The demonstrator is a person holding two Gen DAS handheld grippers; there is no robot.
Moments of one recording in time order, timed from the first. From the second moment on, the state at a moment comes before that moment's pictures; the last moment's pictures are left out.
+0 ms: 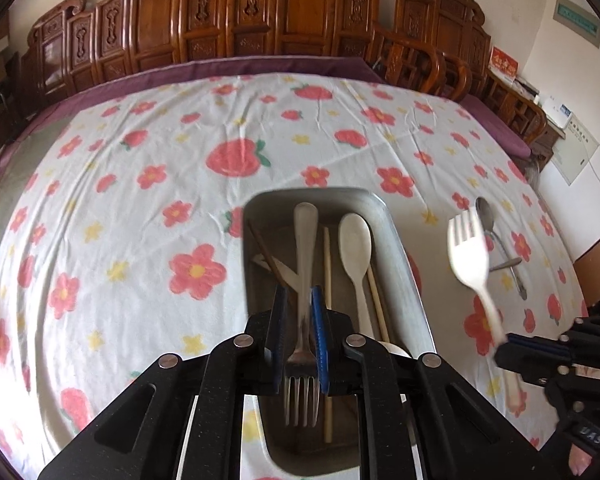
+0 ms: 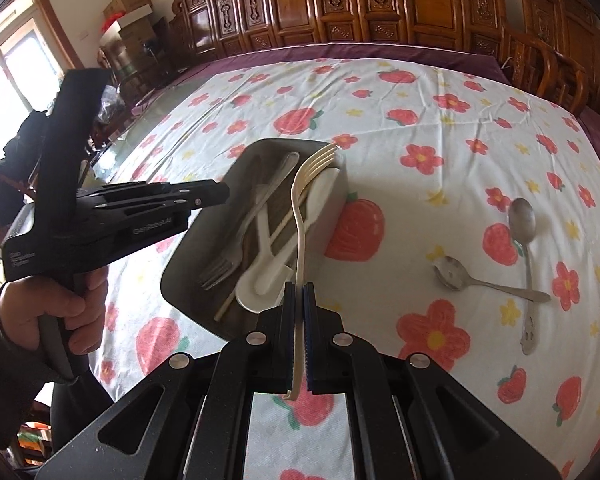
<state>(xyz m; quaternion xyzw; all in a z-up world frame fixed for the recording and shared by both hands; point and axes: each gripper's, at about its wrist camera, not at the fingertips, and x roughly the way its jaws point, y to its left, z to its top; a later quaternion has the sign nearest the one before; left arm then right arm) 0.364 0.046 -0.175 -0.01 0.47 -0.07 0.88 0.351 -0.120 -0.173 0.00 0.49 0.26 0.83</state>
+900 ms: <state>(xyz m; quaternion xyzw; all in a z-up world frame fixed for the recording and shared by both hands) 0.312 0.088 -0.143 -0.01 0.44 -0.05 0.90 0.386 -0.070 -0.182 0.00 0.48 0.29 0.83</state>
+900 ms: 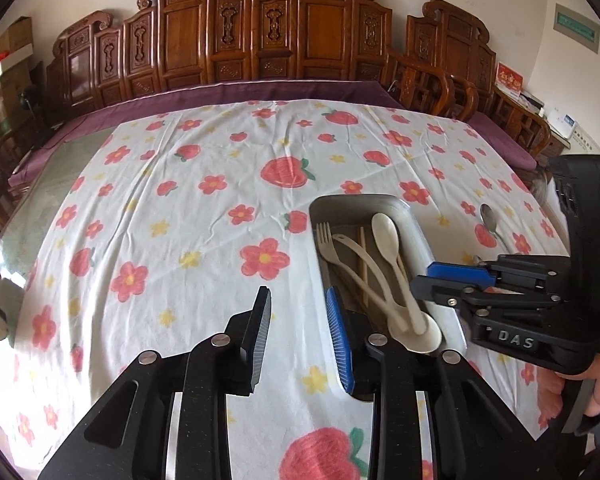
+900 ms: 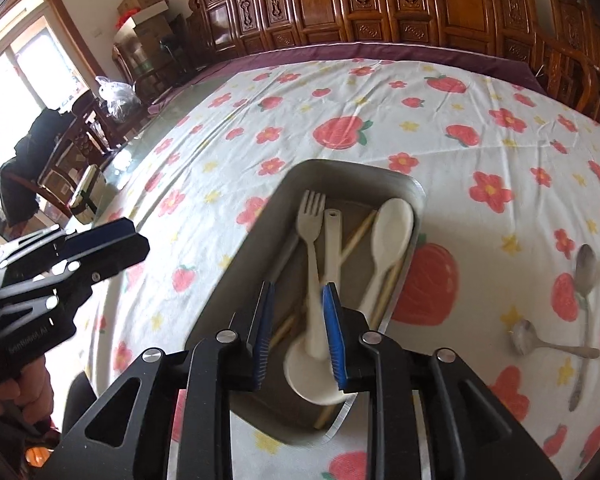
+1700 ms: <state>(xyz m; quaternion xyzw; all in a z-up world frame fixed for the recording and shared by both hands) 0.331 -0.039 -0.156 -0.01 0.45 -0.14 0.88 0.401 -0.309 -0.205 -0.03 0.50 0.11 0.86</state>
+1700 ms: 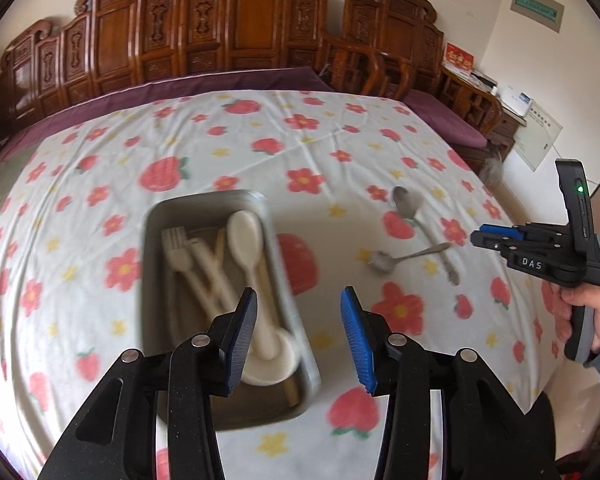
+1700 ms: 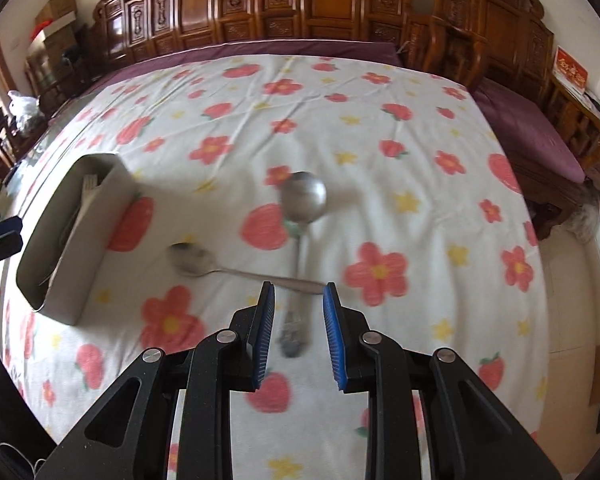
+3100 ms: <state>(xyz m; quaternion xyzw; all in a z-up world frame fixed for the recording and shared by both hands) 0.387 -0.167 -0.239 0.04 0.56 -0.23 0.79 0.340 -0.346 -0.223 0.07 0.49 0.13 0.86</state>
